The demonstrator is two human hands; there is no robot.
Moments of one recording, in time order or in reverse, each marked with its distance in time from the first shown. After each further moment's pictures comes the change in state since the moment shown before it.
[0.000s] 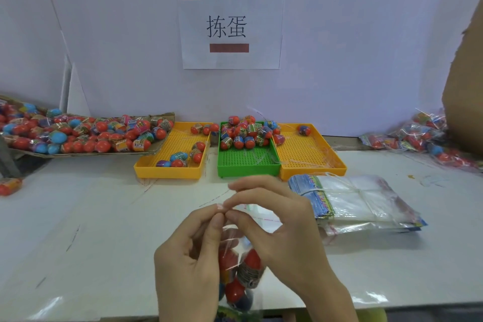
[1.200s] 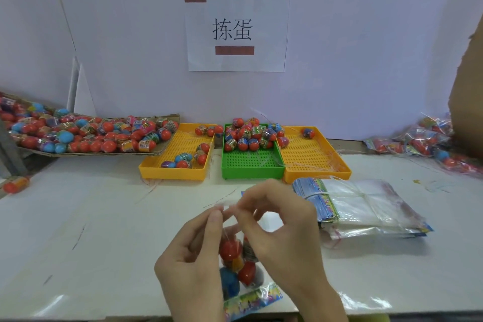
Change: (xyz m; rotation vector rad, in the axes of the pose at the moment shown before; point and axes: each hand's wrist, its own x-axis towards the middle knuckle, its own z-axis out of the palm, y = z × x) left_hand -0.004 -0.012 0.012 -0.199 0.249 -0.216; right_hand -0.001 0.000 0.015 0.003 0.141 0.033
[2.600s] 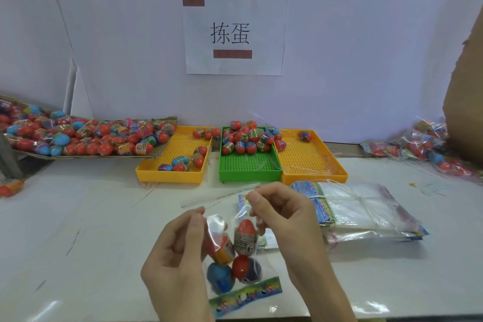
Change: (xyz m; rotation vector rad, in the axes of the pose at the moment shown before) left_hand 0.009 0.004 -0.002 -0.060 0.107 -0.012; right_hand 0.008 0.012 -0.012 0.436 -0.072 0.494
